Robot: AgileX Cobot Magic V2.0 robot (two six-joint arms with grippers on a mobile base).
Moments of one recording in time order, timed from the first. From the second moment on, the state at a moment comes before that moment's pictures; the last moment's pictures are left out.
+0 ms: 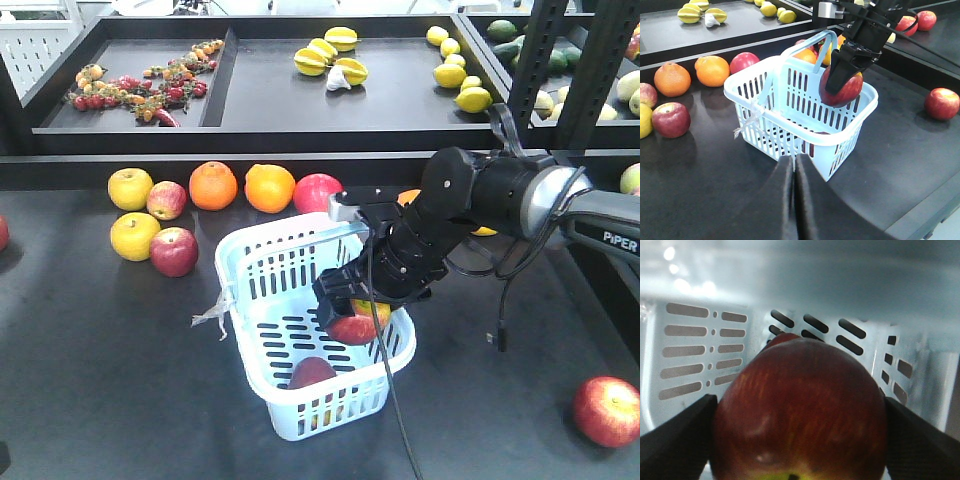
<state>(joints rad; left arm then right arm) -0.29 0.16 -0.33 -0.49 0.62 0.42 0.41 1.94 -1.43 0.38 0.87 -0.23</state>
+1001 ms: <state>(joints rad) -0.29 0.16 -0.33 -0.49 0.62 0.42 0.41 1.82 -1.43 0.36 0.99 -0.24</state>
